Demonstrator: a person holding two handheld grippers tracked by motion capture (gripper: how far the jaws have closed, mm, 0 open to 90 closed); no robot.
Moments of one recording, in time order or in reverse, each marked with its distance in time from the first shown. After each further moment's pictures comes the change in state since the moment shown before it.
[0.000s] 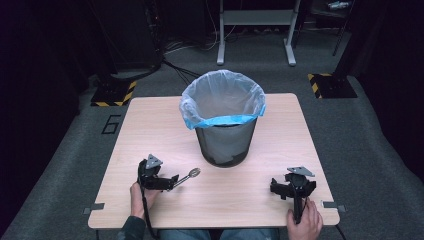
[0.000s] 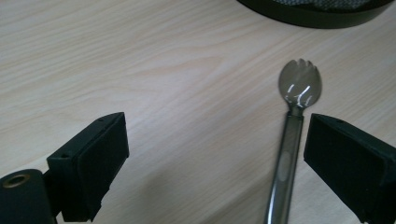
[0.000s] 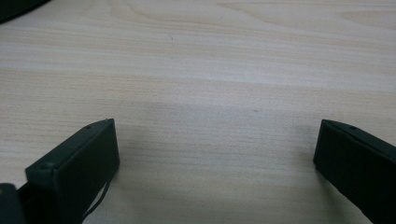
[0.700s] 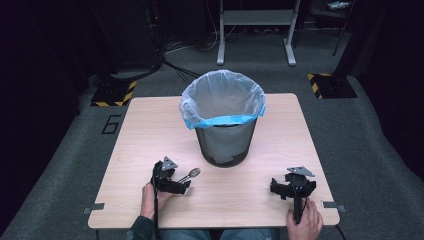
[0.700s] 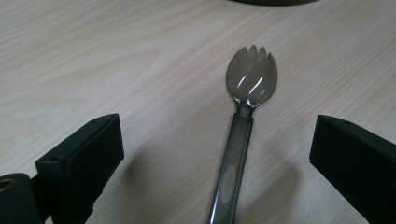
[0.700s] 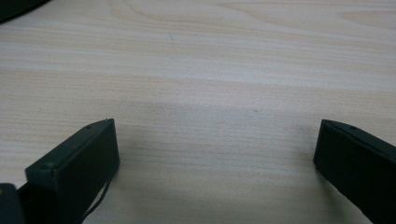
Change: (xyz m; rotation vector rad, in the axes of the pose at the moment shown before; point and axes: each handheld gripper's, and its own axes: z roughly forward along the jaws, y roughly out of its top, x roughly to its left) left arm -0.028 0.006 0.024 0.083 -0.067 0.081; right arm 0.000 0.000 0.000 0.000 0.000 0.000
